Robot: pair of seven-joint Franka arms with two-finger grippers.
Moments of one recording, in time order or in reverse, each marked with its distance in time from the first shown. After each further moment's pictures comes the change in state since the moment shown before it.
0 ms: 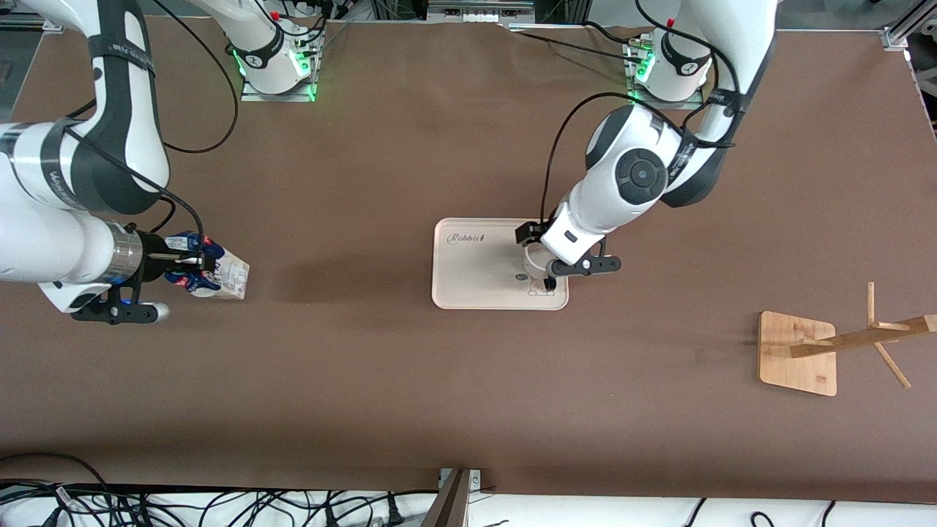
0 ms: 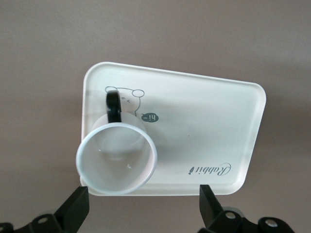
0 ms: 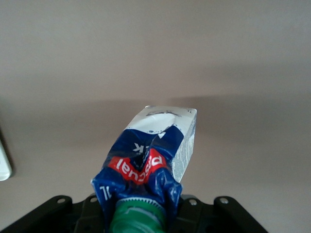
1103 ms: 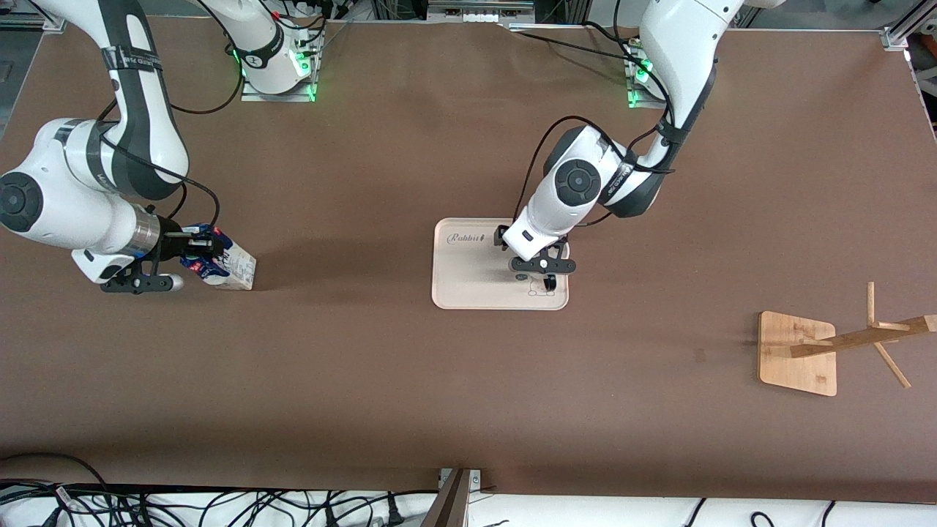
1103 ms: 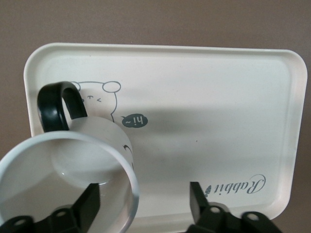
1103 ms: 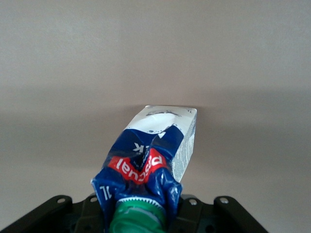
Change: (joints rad) left arm -0.081 0.119 0.005 -0.052 0.101 0.194 0.039; right arm -0.001 -0.192 -0.014 -0.509 0.000 0.410 -0.148
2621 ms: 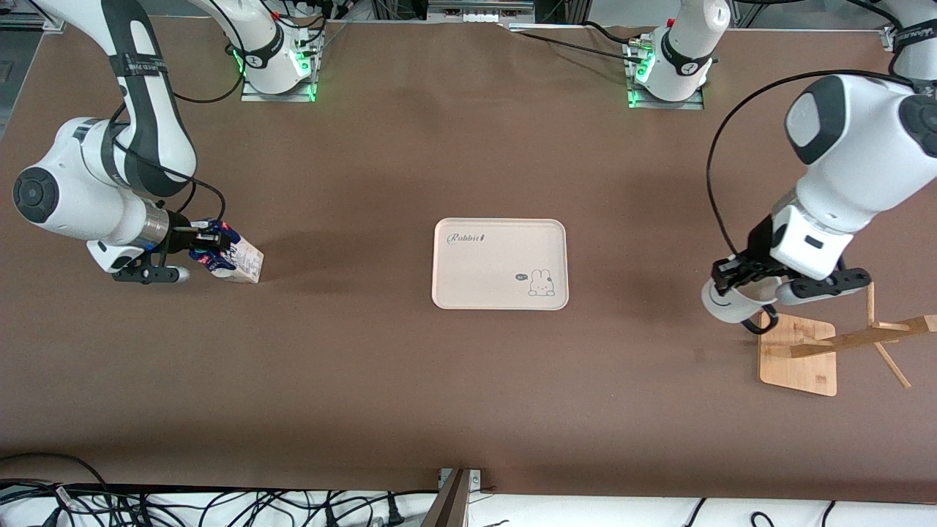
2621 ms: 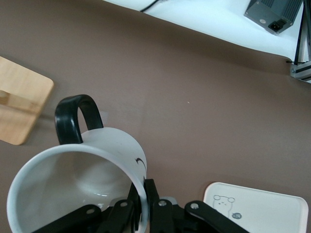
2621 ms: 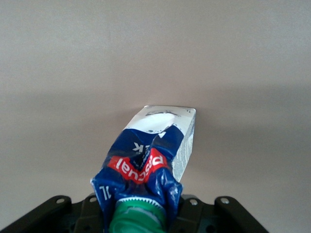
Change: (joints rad) left arm 0.465 -0.373 0.075 0.026 0.008 -0.185 0.231; right arm -0.009 -0.003 -0.003 -0.093 0.036 0.082 -0.016
